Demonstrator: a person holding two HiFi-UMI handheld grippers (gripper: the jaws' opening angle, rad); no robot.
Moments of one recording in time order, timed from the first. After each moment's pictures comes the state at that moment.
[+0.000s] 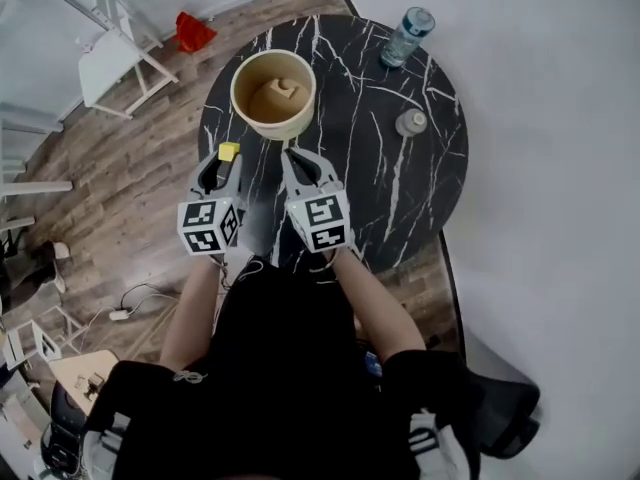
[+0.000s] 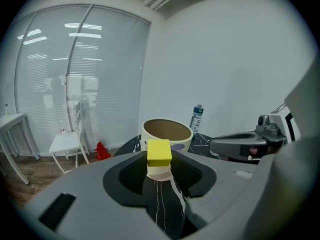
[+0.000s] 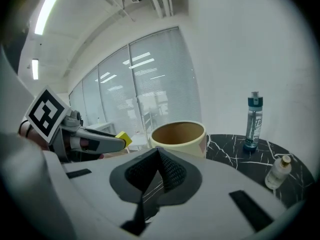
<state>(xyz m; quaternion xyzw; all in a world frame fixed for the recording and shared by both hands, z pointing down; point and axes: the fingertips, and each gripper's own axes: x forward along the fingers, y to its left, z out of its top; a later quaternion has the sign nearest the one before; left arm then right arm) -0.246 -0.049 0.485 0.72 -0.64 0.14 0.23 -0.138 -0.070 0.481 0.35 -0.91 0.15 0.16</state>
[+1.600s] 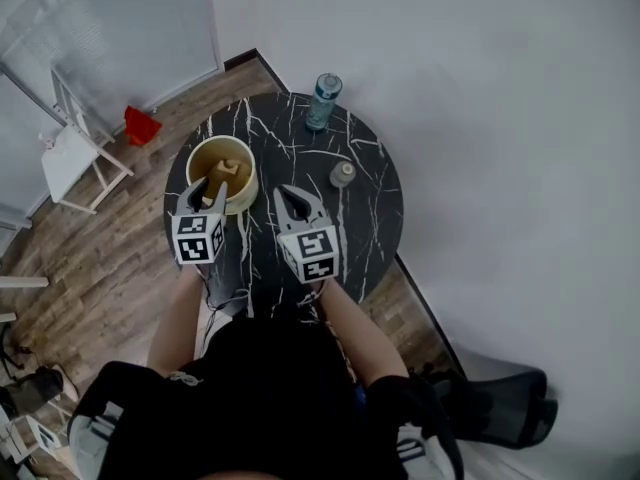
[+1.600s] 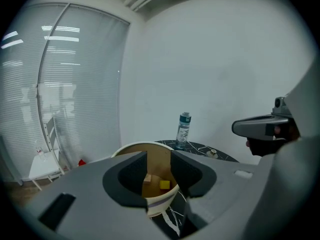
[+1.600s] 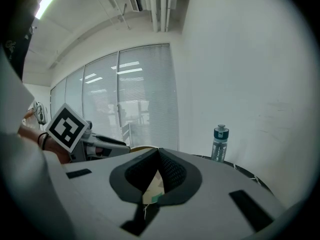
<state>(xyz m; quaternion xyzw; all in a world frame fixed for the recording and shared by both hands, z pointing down) -0.189 -0.153 0.440 0.79 -0.57 0.15 0.17 -0.053 -0.124 0.393 0.46 -0.87 0.09 0.13</state>
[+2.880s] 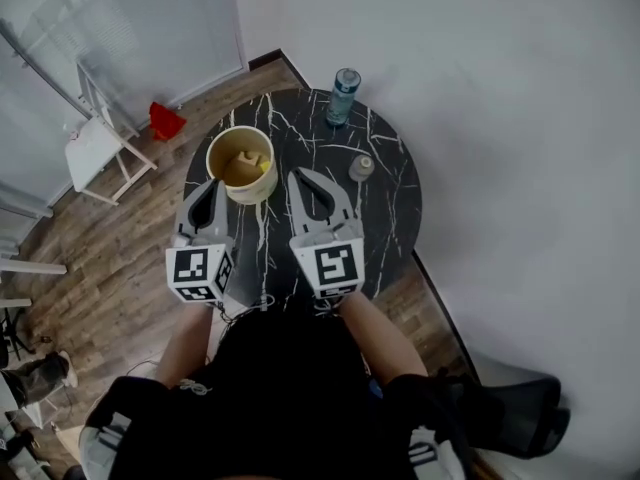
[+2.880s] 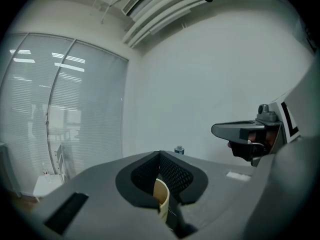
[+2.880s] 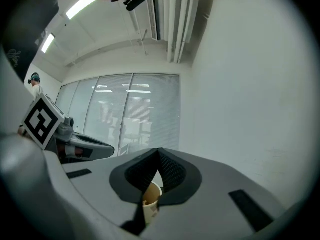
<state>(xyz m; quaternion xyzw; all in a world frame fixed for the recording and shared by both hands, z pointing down) -0.182 -0.070 0.294 0.79 -0.61 0.04 0.05 -0.054 -0.079 0.262 0.47 -0.88 -0.06 0.04</state>
